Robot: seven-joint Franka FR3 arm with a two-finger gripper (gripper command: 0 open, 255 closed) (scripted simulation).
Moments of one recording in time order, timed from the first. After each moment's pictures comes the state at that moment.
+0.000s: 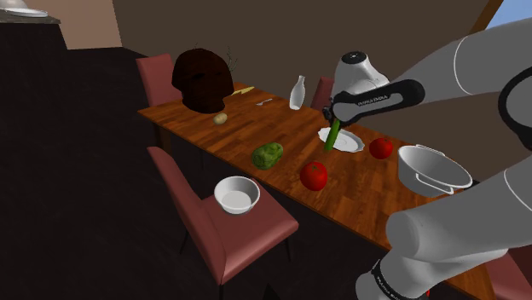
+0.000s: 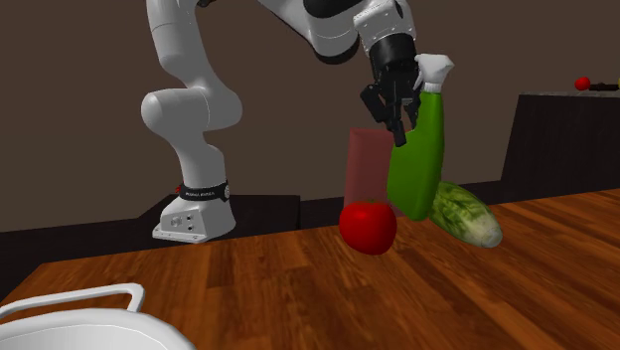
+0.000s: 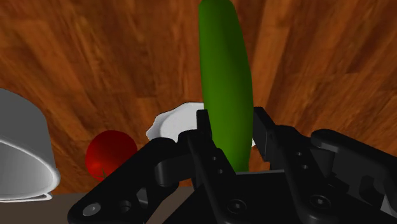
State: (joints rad) arm -0.66 -0.28 0.22 -2.39 -0.49 2.42 1.18
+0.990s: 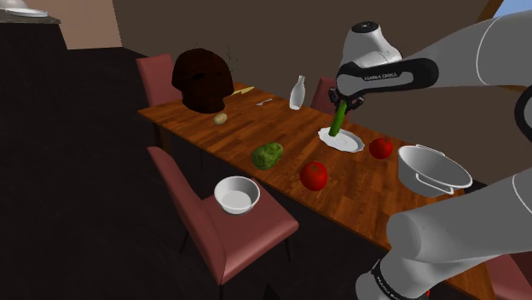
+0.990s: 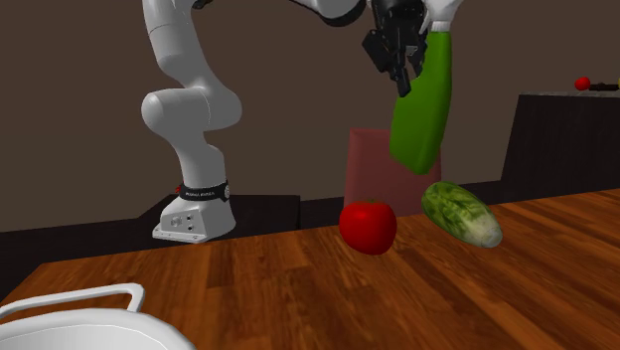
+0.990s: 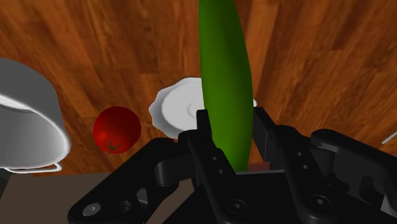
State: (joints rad) arm -0.63 -0.35 0.20 -2.26 -0.40 2.24 1.07
